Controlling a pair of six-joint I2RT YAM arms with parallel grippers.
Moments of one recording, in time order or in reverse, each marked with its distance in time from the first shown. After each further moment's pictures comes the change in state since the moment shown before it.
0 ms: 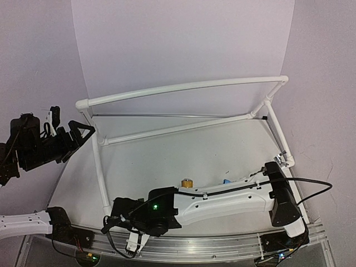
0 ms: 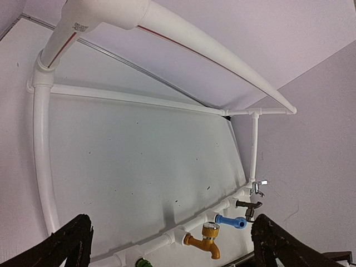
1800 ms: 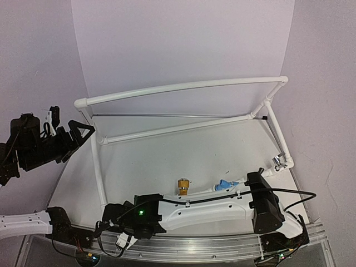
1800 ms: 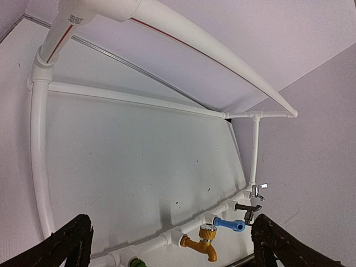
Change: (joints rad) left arm 0.000 0.001 0.000 0.000 -0.010 -0.005; right arm 0.004 0.159 0.179 -0.076 0.109 0.225
